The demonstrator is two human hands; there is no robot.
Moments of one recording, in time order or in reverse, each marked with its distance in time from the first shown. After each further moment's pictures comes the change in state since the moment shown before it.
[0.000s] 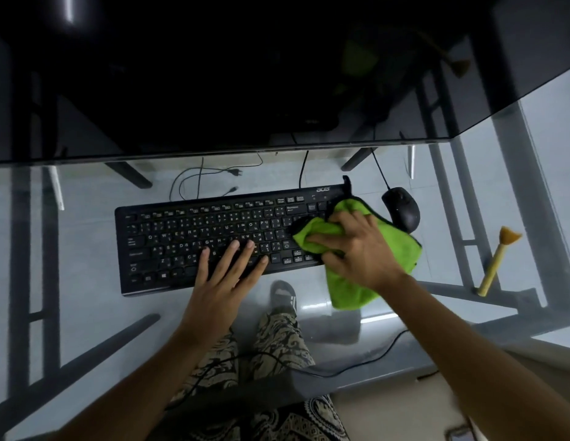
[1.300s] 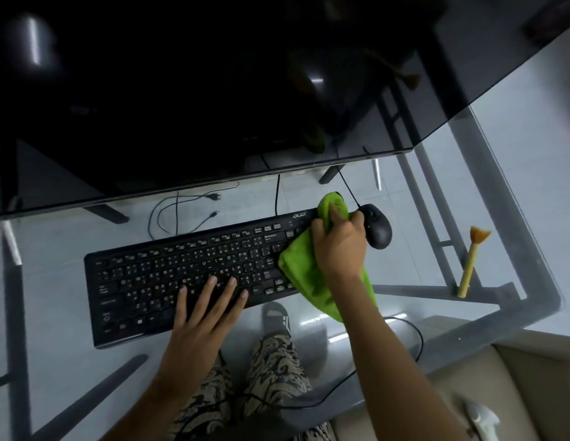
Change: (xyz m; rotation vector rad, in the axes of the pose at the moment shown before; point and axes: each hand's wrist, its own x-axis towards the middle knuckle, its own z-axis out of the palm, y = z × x) left_hand -0.001 0.003 -0.004 -0.002 -0.076 0.035; right_hand 0.038 0.004 0.016 0.305 0.336 0.952
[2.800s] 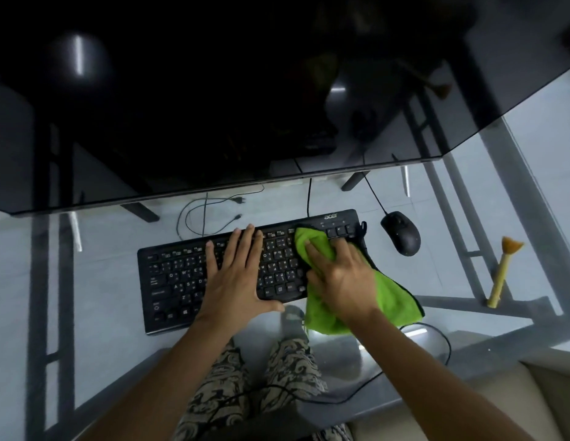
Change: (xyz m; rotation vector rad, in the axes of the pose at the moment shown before) left_hand 0.069 -0.022 -0.040 -0.219 -0.353 -0.270; right_hand -0.059 -0.002 -0.003 -0.332 -0.151 -0.665
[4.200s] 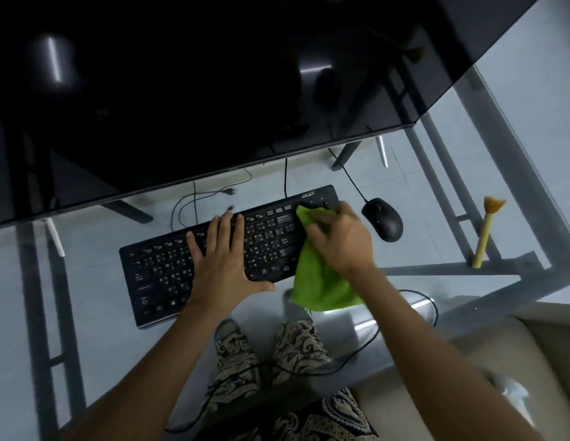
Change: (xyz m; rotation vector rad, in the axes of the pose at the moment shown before) left_hand 0.005 0.011 -0.002 0.050 -0.017 -0.058; right_hand 0.014 0.023 -0.026 0.385 -0.029 0.381
